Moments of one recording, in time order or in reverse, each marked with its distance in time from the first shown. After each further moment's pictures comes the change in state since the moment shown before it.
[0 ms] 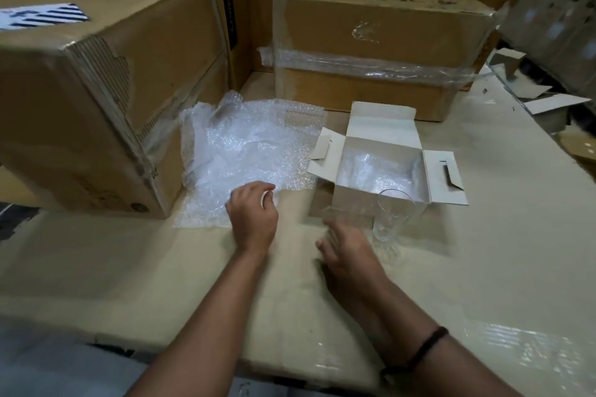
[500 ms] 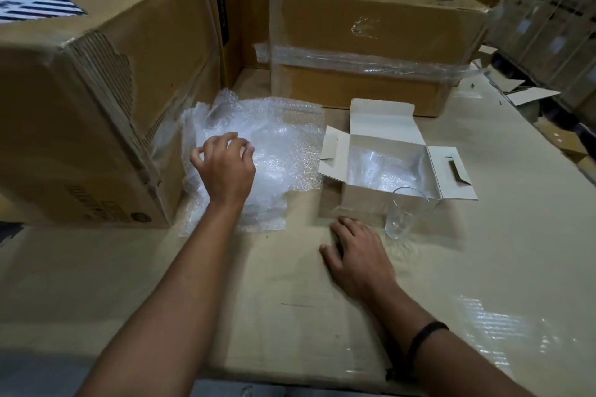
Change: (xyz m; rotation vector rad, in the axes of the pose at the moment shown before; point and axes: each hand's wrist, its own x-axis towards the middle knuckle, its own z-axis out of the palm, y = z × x) left_hand 0.105 -0.029 -0.020 0.329 0.013 0.154; right_hand 0.005 -0.004 0.024 -0.411 0.094 -0.009
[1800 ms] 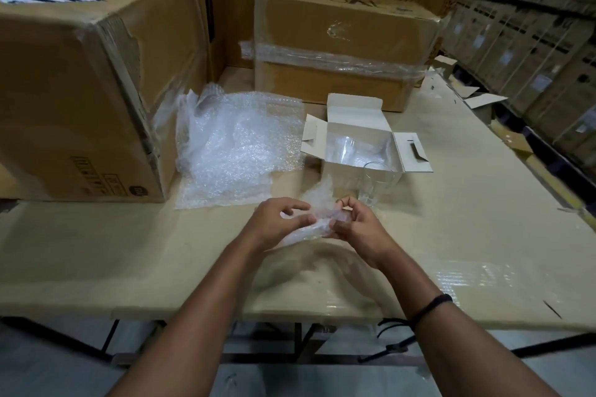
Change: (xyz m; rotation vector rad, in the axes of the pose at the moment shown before) left_hand -0.133 0.045 -0.059 -0.726 -0.911 -0.069; right_hand -0.042 -0.002 -0.052 1.338 -0.160 0.279
